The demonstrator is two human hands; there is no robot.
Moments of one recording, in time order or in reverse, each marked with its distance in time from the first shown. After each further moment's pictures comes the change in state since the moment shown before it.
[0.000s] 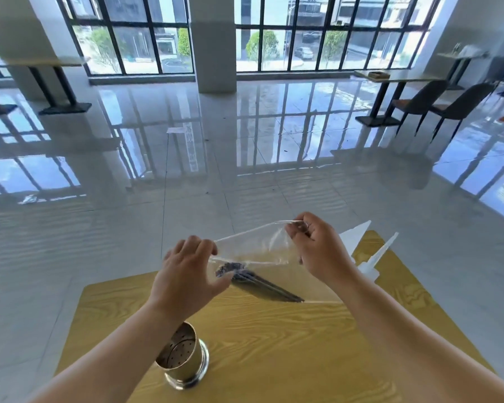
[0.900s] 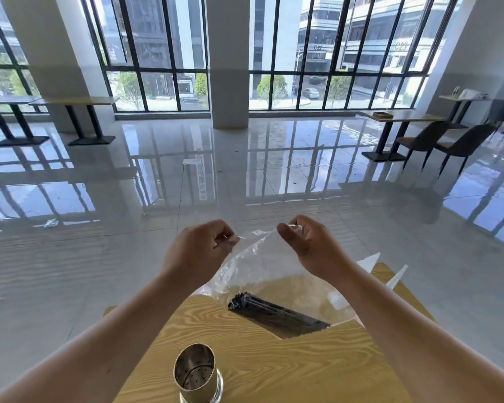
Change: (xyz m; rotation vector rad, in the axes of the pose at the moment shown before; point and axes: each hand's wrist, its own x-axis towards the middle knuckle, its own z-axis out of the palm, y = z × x) left_hand 0.045 0.007 -0.109 -0.298 0.145 -0.079; right_hand 0.018 -0.080 0.006 -0.015 -0.056 -0.186
